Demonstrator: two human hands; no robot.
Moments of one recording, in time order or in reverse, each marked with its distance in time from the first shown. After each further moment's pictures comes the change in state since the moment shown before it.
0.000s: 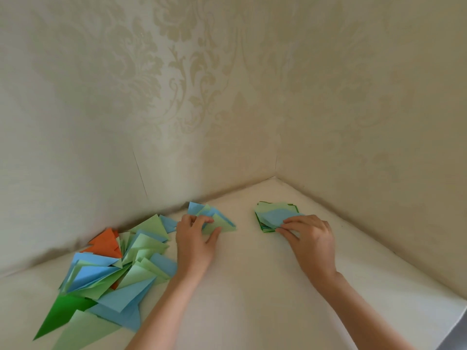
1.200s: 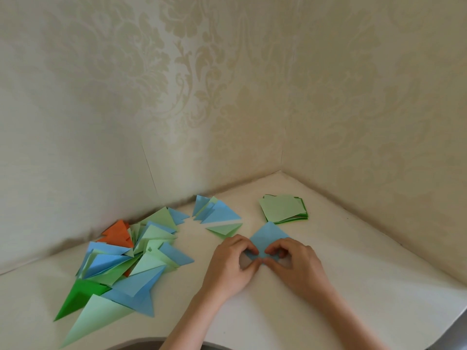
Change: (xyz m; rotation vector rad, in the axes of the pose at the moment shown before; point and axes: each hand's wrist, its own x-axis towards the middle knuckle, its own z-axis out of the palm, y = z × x) left_hand -0.057 0.037 0.002 -0.111 -0.391 0.213; right_hand -0.048 -0.030 -0.009 0.269 -0.504 0.170
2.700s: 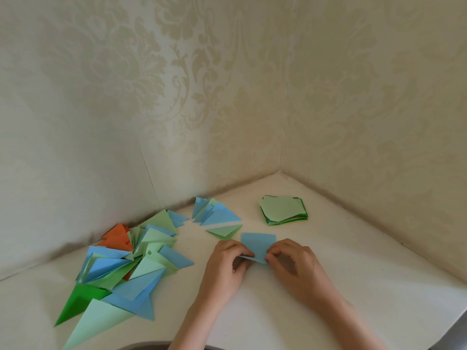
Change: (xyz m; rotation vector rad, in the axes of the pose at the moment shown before) left_hand -0.008 0.000 -0.005 -0.004 0.071 -0.065; right_hand -0.006 0.001 -0.003 0.097 0.049 -0.193
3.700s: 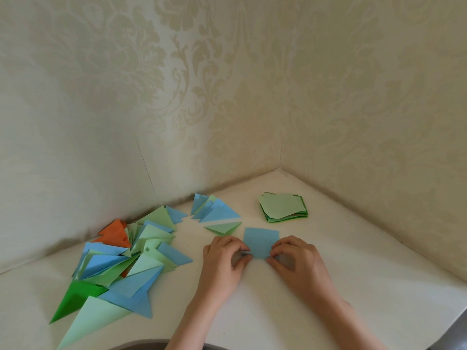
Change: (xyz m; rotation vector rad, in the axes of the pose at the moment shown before) left_hand 0.000 -0.010 0.004 0.117 0.037 -0.003; right_hand -0.001 0.015 0.008 -0.080 0.072 0.060
